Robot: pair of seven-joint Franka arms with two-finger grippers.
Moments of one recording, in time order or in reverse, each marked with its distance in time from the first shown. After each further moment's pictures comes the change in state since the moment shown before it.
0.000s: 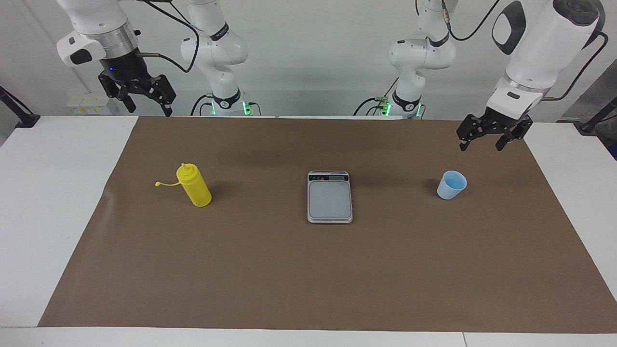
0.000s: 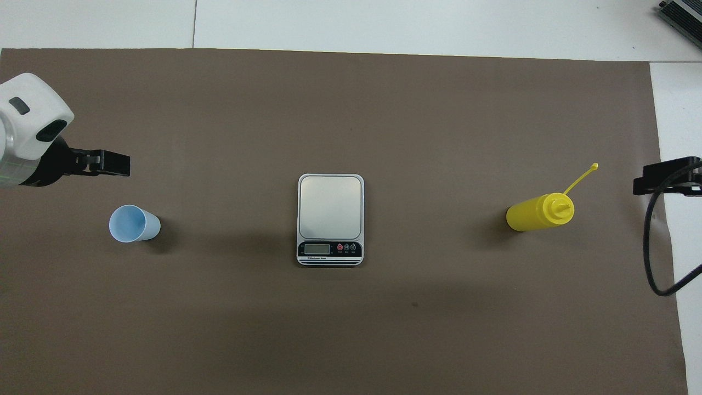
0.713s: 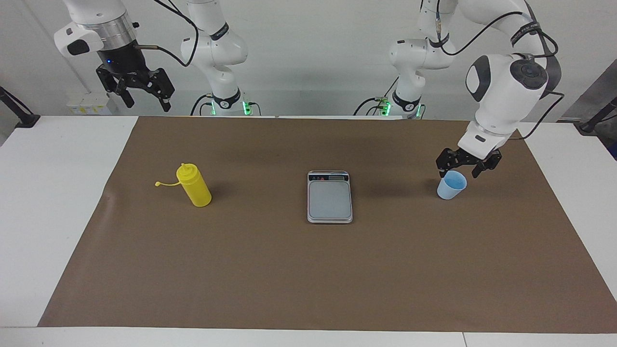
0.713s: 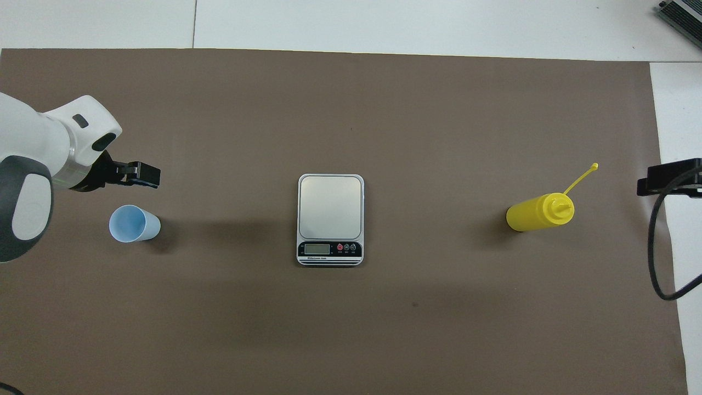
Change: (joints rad) left arm 0.000 0.082 -0.004 -0.095 -0.010 0.072 0.000; right arm 0.000 -0.010 0.000 0.000 0.000 0.000 0.000
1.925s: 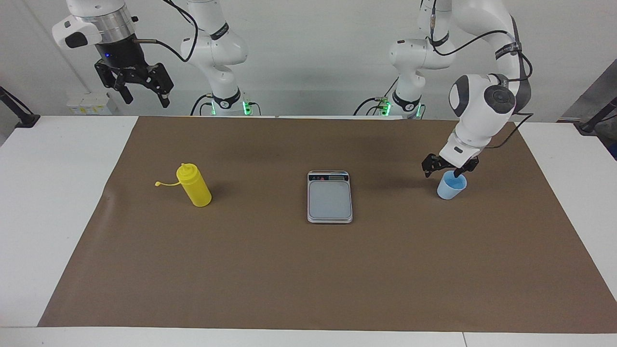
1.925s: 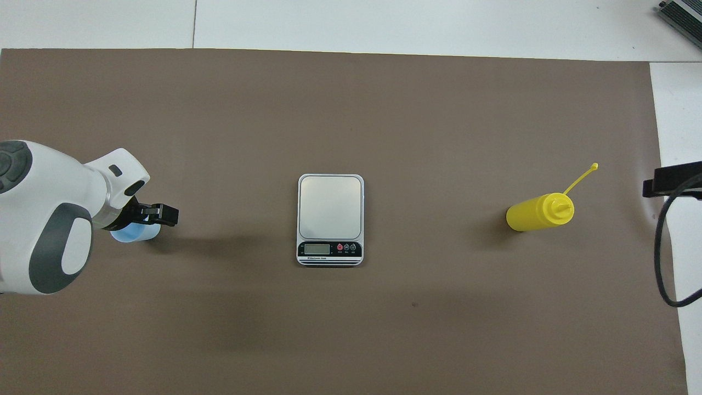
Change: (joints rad) left arm 0.000 -0.056 0.000 -0.259 -0.004 0.132 0.000; right arm 0.000 -0.015 0.000 0.000 0.000 0.000 0.000
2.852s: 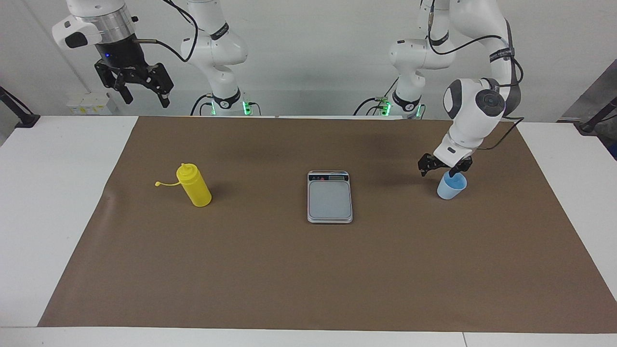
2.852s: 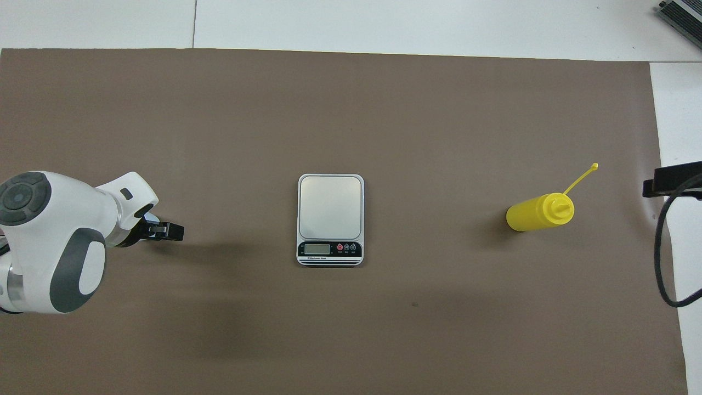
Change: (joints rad) left arm 0.001 -0.027 0.004 -0.145 0.000 0.135 0.052; right arm 0.000 0.000 0.000 0.000 0.000 0.000 0.000
